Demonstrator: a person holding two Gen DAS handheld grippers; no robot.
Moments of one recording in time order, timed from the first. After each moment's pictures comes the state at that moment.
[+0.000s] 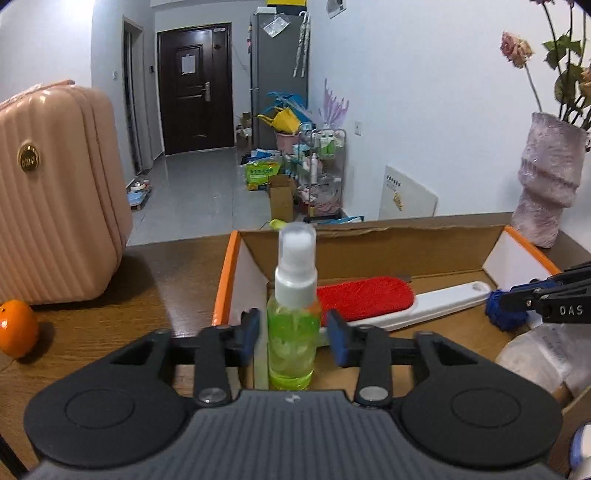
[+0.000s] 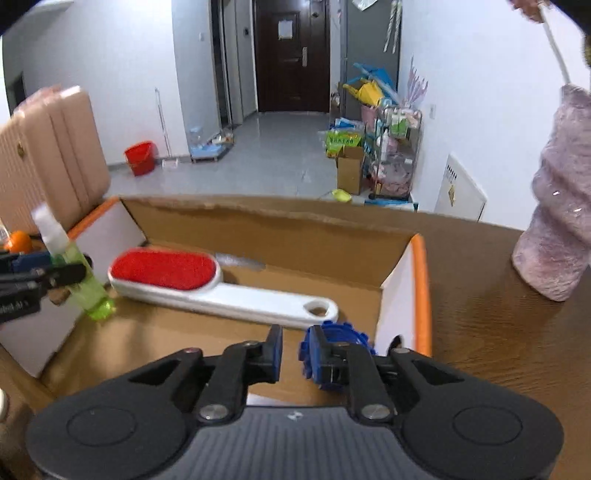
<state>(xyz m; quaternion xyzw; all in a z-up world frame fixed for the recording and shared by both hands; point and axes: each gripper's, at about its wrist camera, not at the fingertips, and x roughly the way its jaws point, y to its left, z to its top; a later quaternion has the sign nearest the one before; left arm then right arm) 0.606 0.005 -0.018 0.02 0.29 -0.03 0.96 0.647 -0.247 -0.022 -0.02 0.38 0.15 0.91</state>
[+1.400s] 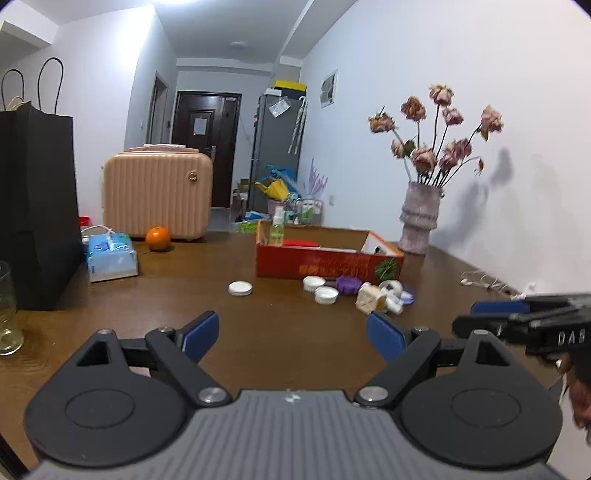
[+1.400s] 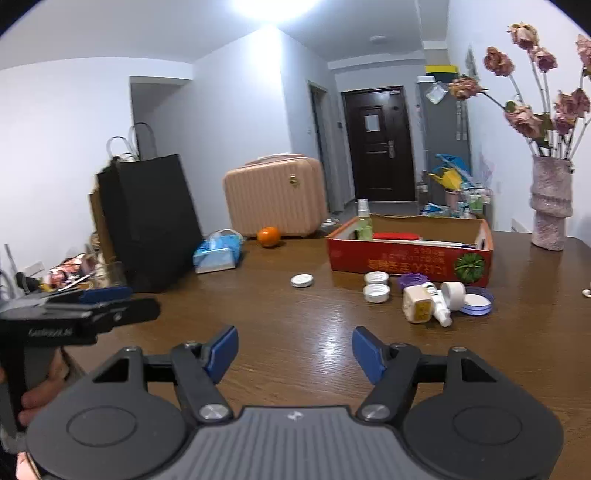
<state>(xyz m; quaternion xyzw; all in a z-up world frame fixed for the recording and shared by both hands) 0.081 0.035 0.037 -0.04 0.17 -0.04 0.98 0.131 -0.231 0.034 0.03 0.22 0.29 0.93</state>
